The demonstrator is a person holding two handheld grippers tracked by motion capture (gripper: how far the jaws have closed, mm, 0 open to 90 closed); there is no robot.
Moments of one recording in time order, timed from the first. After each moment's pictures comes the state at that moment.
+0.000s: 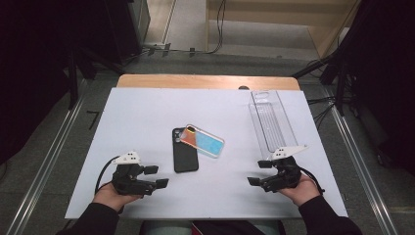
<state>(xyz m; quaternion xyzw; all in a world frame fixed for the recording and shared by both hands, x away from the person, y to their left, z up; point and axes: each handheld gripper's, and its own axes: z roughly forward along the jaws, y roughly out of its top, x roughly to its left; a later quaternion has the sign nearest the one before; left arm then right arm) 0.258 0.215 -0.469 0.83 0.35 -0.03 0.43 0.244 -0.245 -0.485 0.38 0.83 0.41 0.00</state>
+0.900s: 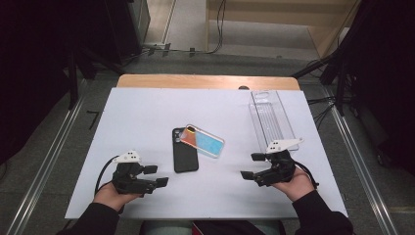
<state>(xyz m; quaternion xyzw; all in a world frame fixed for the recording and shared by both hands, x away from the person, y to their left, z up) 0.259 0.214 -0.469 0.83 0.37 -0.03 0.42 0.253 -0.225 -0.462 0.36 0.83 0.43 0.02</state>
